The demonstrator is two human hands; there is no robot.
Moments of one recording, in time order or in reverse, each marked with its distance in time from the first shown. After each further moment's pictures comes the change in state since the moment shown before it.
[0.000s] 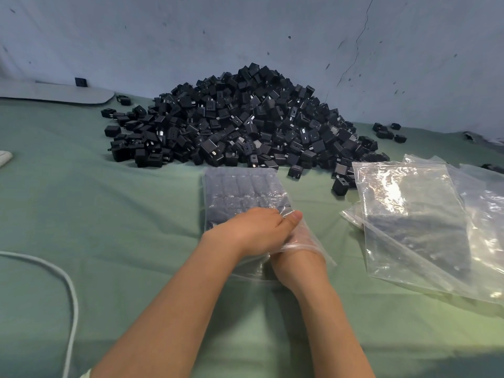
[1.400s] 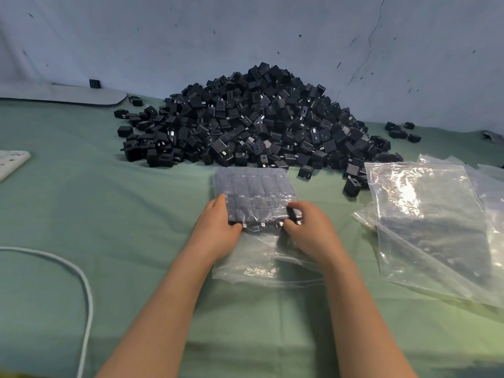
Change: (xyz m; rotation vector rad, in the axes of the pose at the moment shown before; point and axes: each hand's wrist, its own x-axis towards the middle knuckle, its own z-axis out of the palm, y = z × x) left_hand -0.020 -0.068 0.008 -0.255 0.538 -0.310; right_hand 0.034 0.005 -0.022 0.195 -0.057 0.040
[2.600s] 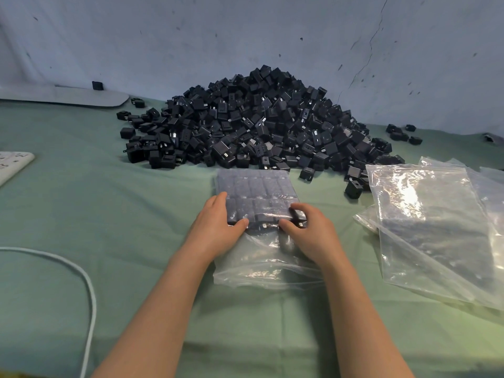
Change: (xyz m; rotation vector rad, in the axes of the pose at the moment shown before) left_hand 0.006 -0.006 -0.002 0.036 0.004 0.029; right_hand 0.000 0.011 0.005 0.103 0.056 0.011
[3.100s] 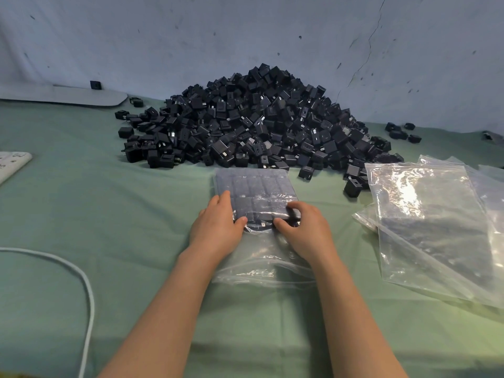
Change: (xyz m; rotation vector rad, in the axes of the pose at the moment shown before) left_hand -0.002 0.013 0.003 0.128 0.036 -0.021; right_hand 0.002 -0.006 0.009 -0.074 0.022 0.020
